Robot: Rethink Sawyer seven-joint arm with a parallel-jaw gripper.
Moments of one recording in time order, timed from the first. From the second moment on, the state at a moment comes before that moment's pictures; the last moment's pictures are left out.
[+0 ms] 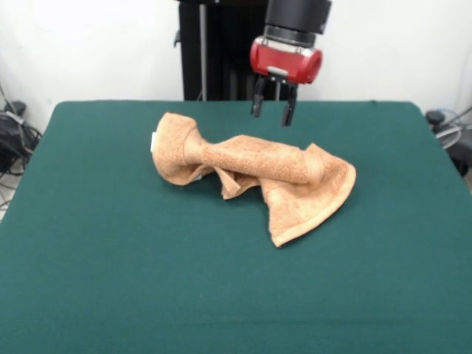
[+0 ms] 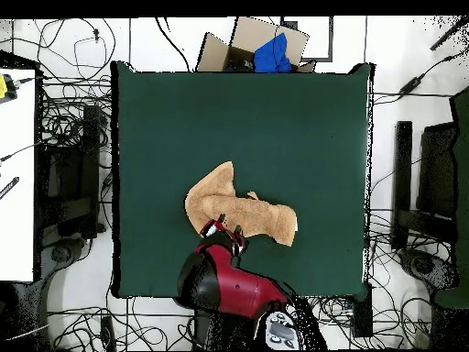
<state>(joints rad) -0.10 -0.69 -0.14 2.21 0.04 -0.33 2.14</state>
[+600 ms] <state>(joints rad) -0.12 -0.64 -0.15 2.19 0.10 -0.38 2.14</state>
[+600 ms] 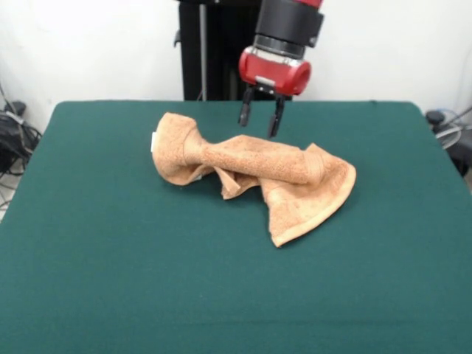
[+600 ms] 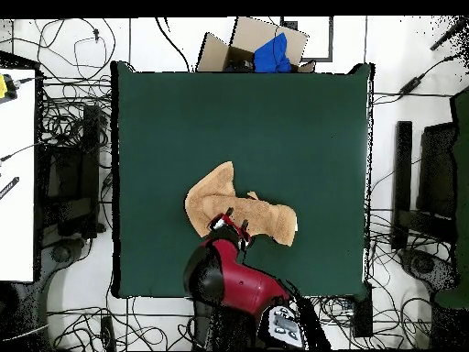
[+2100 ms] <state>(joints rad) -0.50 -0.74 0.03 2.19 -0.18 -0.07 2.14</state>
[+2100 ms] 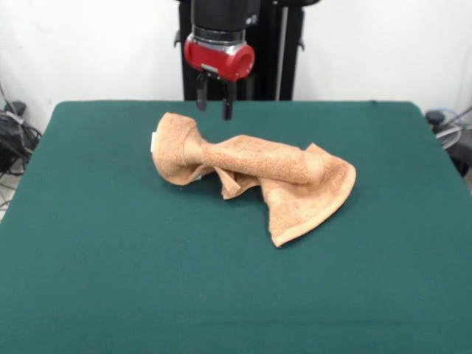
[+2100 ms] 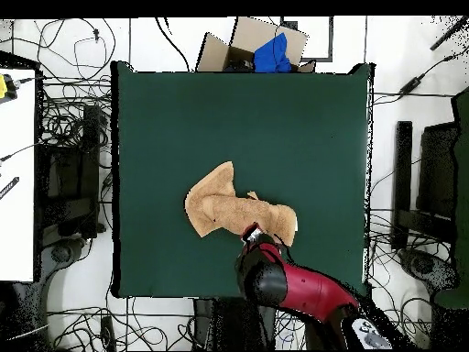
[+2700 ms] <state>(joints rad) -0.54 -0.68 0.08 2.19 -0.28 -0.09 2.14</state>
